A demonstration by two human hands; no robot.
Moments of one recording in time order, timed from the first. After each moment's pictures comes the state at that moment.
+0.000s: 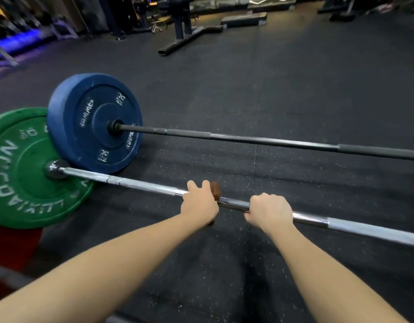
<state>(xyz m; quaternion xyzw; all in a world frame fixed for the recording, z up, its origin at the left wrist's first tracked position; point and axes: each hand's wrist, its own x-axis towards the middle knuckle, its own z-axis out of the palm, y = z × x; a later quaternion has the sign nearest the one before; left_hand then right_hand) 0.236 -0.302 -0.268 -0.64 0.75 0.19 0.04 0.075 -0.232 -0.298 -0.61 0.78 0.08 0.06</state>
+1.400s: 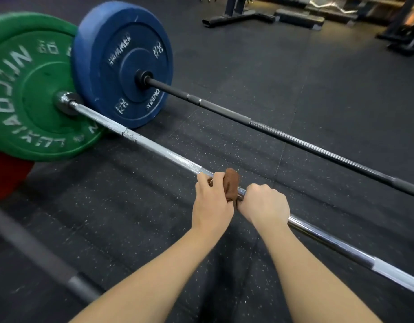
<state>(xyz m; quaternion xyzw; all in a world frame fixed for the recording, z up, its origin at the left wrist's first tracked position) 0.267 -0.293 -0.343 -0.61 0.69 0.23 -0.32 0.150 -0.288 -0.302 -0.61 0.79 0.06 0.06</state>
